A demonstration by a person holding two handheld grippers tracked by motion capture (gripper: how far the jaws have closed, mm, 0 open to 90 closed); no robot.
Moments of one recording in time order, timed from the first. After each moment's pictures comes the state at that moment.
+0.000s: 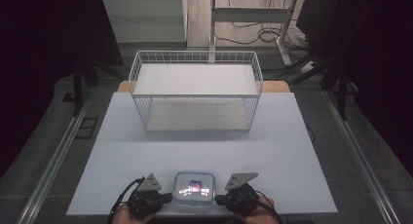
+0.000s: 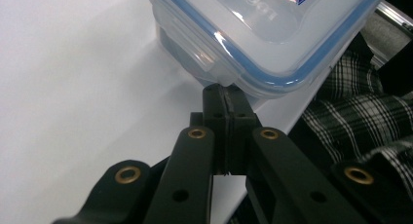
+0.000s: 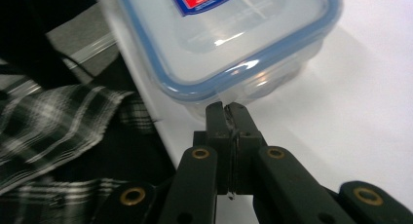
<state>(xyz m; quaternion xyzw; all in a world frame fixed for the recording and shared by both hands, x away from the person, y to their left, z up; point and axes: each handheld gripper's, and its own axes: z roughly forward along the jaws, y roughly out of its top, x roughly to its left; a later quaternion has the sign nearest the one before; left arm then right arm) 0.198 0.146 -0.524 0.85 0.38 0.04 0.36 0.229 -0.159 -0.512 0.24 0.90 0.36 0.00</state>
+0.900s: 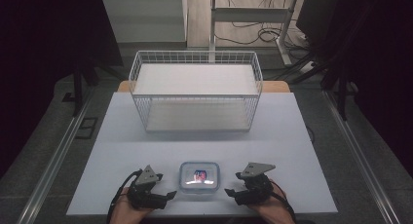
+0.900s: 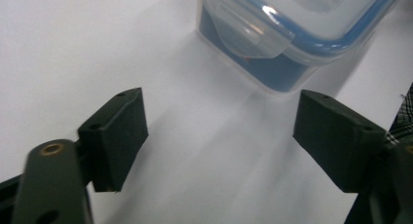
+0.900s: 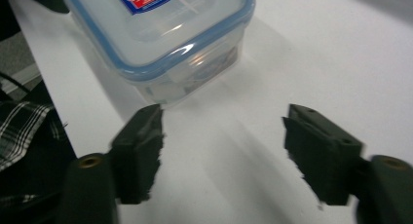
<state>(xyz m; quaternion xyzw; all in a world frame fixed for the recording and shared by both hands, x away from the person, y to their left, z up) 0.216 0.161 -0.538 0.83 0.38 0.09 0.39 0.254 -0.195 -0.505 0.28 0.88 0.37 0.08</state>
